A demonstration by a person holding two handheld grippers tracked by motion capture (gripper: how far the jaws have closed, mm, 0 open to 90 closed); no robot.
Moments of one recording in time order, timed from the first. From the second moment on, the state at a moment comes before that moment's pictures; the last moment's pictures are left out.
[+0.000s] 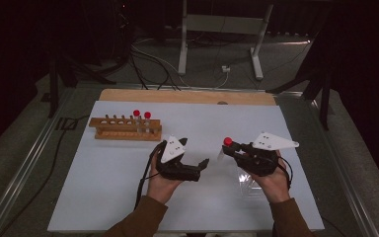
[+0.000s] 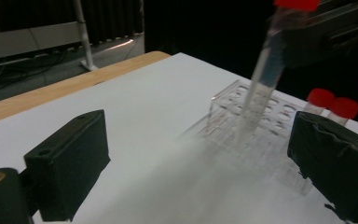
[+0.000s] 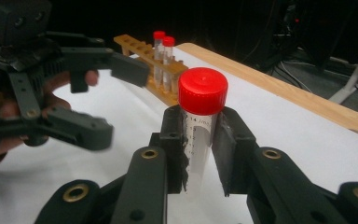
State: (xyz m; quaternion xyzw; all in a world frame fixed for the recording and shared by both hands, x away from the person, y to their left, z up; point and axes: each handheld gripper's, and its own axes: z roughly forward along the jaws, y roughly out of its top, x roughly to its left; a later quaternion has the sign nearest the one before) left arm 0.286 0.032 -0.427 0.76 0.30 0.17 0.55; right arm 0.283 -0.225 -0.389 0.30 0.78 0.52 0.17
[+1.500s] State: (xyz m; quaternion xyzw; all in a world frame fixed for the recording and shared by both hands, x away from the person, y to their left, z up) left arm 0.288 0.031 -0.429 0.76 0.29 0.19 0.55; right arm 0.283 -0.234 -0.381 0.32 0.76 0.53 0.18
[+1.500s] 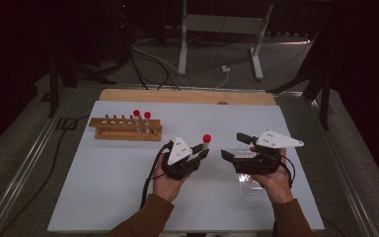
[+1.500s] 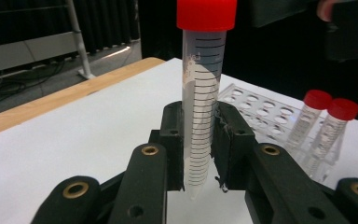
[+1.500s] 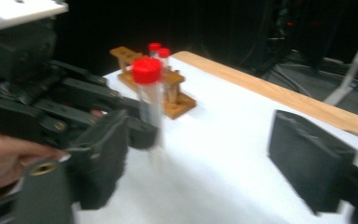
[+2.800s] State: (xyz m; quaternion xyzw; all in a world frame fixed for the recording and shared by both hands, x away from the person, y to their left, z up) left arm 0.301 0.115 -0.420 0.72 0.36 0.23 0.54; right arm 0.279 -0.318 -0.411 0.41 0.71 0.52 0.23
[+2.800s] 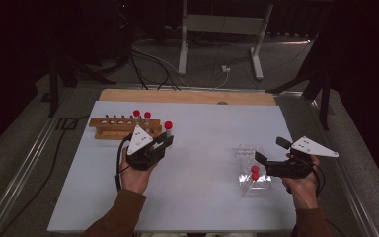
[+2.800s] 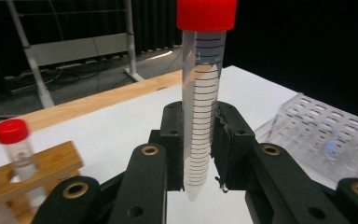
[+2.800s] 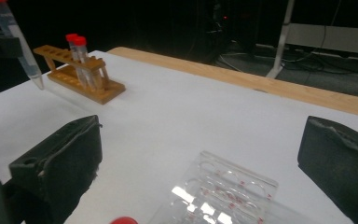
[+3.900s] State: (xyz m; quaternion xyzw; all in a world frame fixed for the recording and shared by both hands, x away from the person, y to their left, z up) left arm 0.346 0.186 -0.418 0.69 0.43 0.30 0.50; right arm 0.277 -0.331 -0.420 0.43 0.70 0.53 0.23
